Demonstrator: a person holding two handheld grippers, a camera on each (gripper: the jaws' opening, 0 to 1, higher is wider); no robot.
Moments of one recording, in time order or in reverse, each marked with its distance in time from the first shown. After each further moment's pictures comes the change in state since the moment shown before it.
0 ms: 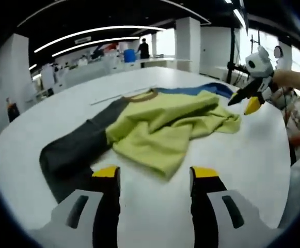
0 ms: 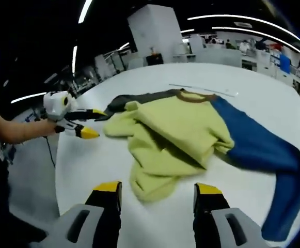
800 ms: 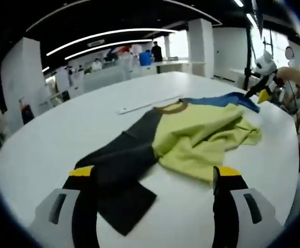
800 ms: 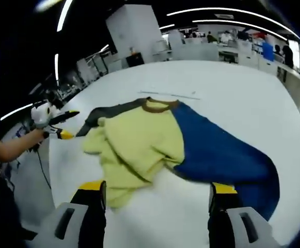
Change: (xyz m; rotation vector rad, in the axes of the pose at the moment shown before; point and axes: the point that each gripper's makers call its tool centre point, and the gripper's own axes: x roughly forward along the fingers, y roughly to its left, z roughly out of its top) left arm -0.029 0.061 0.037 -0.012 -0.045 0.106; right arm -0.034 -0.056 0.029 0.121 0.039 -0.048
